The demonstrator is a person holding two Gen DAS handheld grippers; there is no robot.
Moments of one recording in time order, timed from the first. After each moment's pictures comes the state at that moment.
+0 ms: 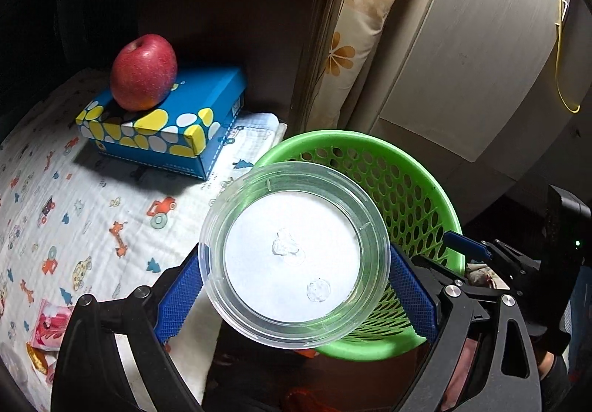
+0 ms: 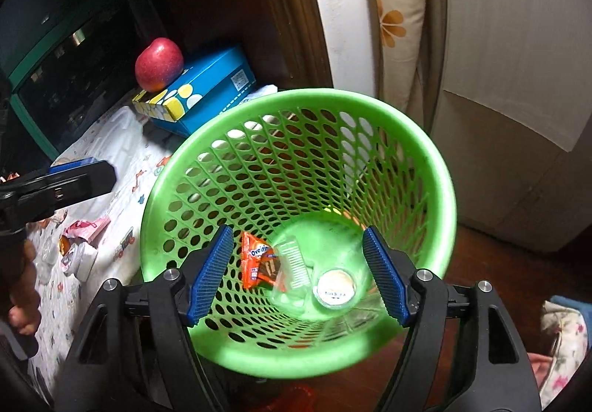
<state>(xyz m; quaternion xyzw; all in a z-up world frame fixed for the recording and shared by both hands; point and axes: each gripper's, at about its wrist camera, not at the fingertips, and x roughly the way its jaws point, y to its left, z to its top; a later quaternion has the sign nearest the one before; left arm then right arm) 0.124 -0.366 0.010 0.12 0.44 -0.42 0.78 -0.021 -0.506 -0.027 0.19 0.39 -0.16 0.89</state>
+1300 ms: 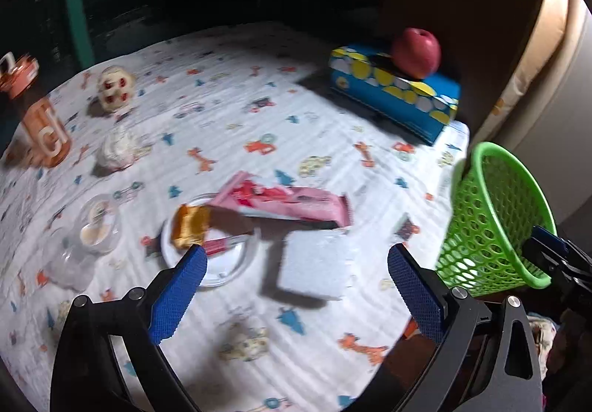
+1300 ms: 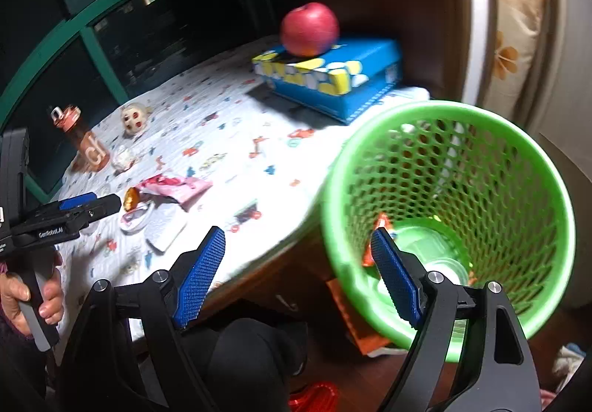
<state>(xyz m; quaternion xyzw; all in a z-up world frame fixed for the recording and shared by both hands) 0.151 -0.097 -0.017 0.03 0.46 -0.17 0.87 0.038 -0.368 -0.009 0.12 0.40 -0.01 0.91</state>
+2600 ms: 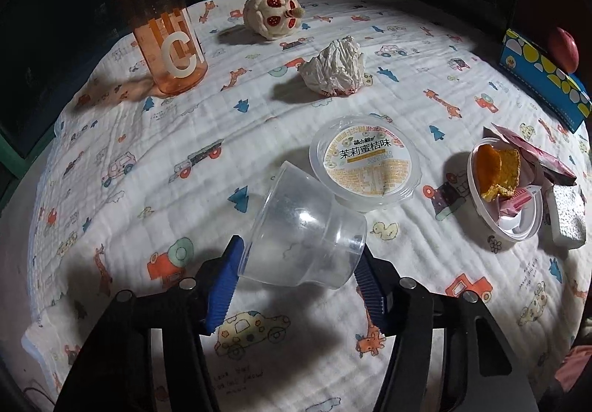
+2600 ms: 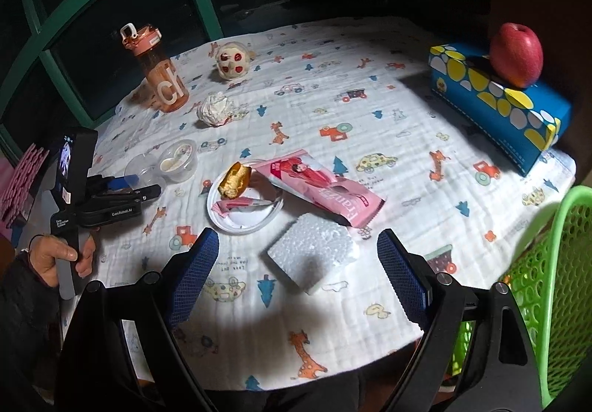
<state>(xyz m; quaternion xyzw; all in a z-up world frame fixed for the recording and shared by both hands) 0.207 0.093 -0.093 0.07 0.49 -0.05 0.87 0.129 -0.201 -0.018 0.03 0.44 0.14 0.89</state>
